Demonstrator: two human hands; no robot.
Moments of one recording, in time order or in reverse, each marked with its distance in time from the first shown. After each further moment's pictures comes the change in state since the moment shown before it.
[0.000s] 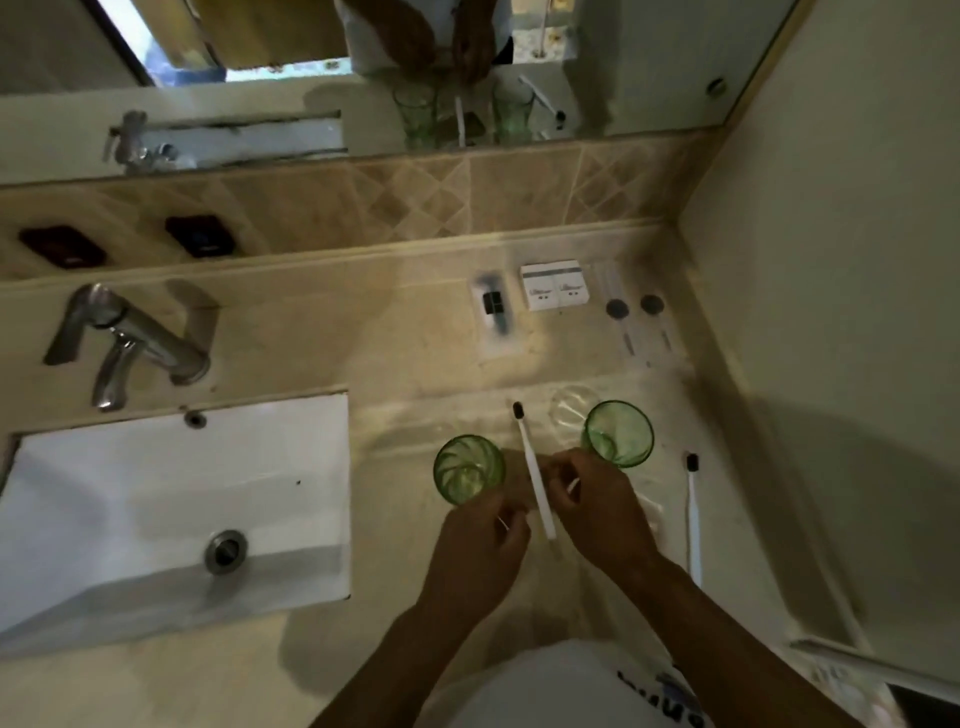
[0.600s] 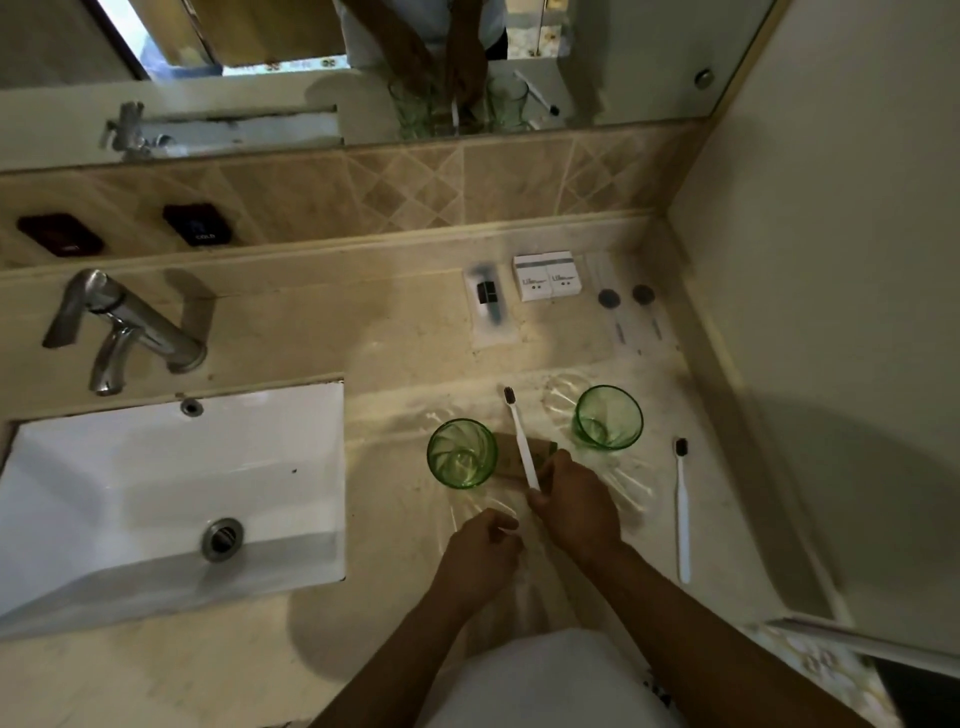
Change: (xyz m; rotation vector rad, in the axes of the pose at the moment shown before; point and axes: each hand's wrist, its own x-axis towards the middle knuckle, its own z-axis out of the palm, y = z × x) left_hand -0.009 -0.041 0.040 -0.170 -0.281 -0.415; right_hand -0.004 0.019 0.032 -0.283 -0.079 0.183
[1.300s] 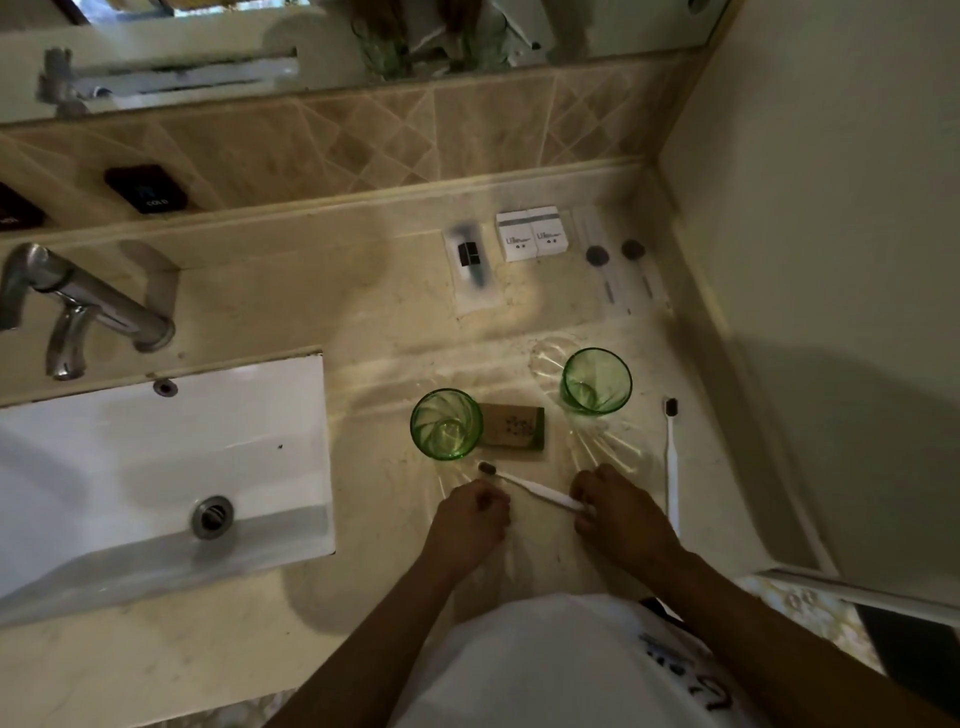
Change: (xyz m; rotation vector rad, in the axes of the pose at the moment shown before) left_hand 0.011 -0.001 0.006 -0.122 0.020 -0.066; right_hand -0.033 0.082 -0.014 -0.172 -0.261 -0.128
